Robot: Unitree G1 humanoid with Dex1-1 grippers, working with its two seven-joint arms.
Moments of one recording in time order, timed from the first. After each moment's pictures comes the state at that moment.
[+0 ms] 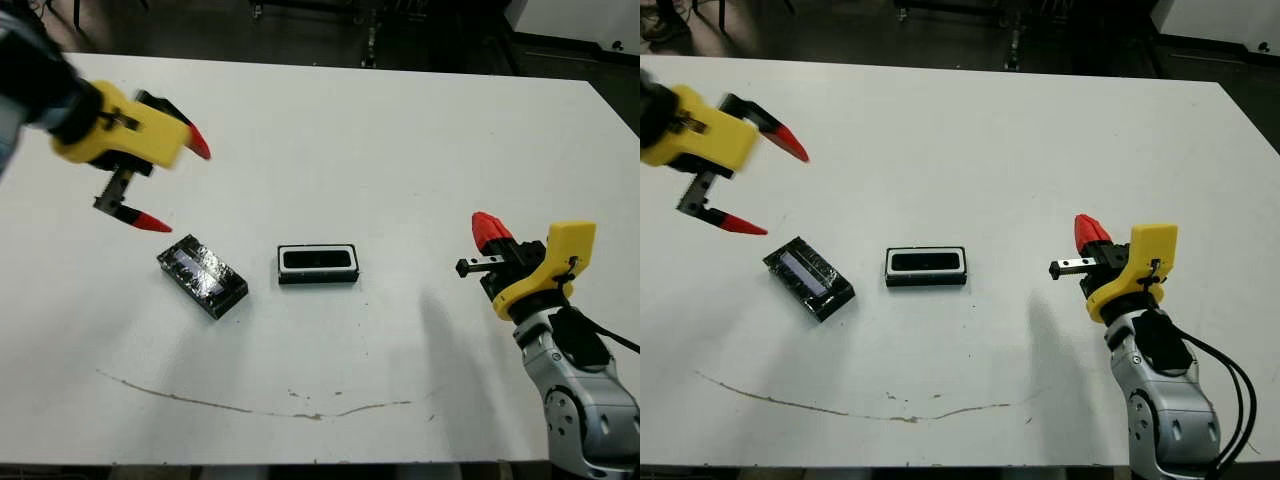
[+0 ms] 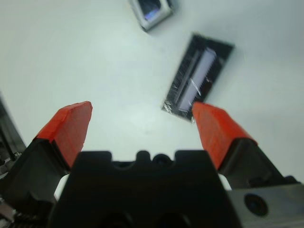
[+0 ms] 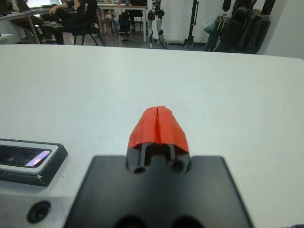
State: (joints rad) left arm -1.17 1.01 -0.70 0.26 0.11 -0.12 -1.61; right arm -0.02 -0.22 -0.14 -0.44 0.27 0.50 0.17
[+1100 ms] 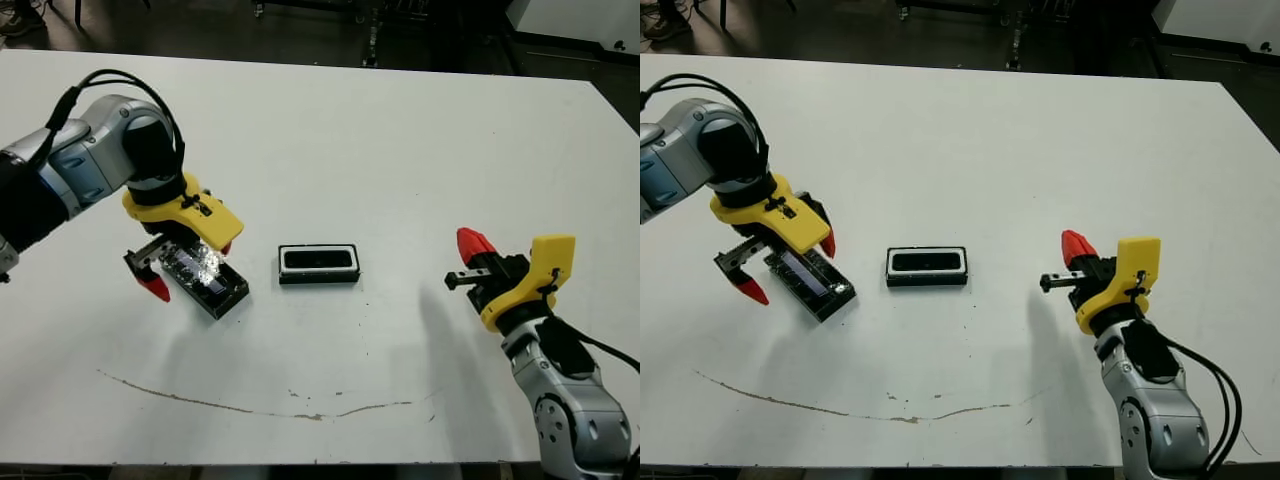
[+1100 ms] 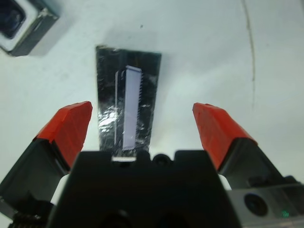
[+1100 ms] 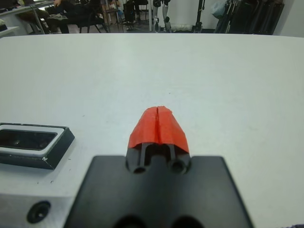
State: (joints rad) left arm -1.26 0.93 -1.14 0.39 -0.05 -0.11 -1.61; right arm 0.02 -0.21 -0.11 -0.40 0.29 0.47 0.18
